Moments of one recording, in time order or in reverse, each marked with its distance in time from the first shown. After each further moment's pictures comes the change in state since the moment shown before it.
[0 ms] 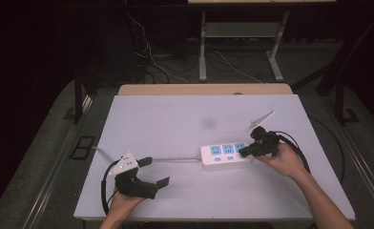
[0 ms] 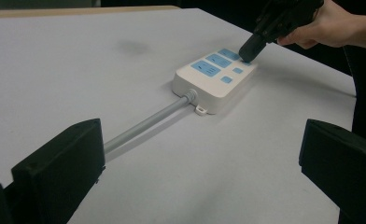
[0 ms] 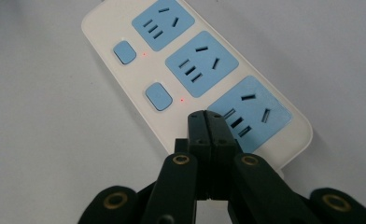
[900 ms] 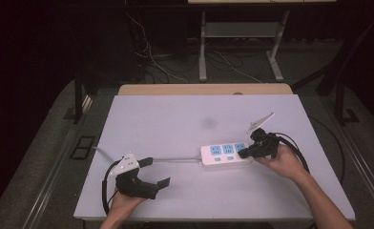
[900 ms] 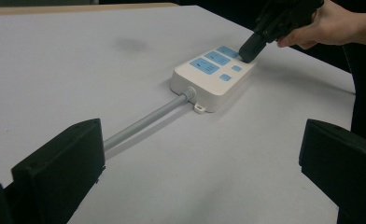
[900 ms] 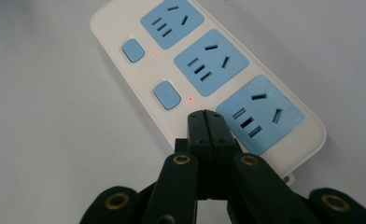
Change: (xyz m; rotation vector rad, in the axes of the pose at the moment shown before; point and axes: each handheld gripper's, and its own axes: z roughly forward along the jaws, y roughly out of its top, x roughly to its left) left arm -0.002 0.000 0.001 0.008 -0.003 0.001; right arm 0.003 -0.003 0.002 -0.006 0.012 -0.016
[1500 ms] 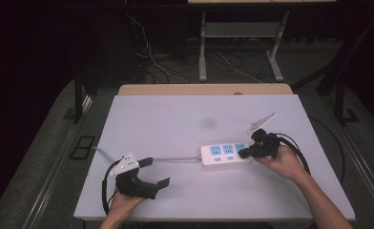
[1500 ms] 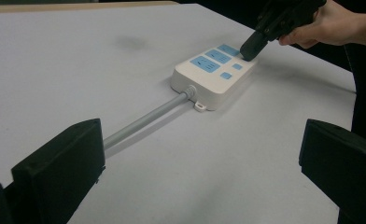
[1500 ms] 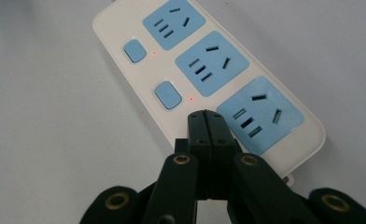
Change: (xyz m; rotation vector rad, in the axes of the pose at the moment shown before) left arm 0.002 0.000 0.000 0.005 0.002 -0.001; right arm -0.001 -0.003 -0.001 -0.024 0.008 -0.009
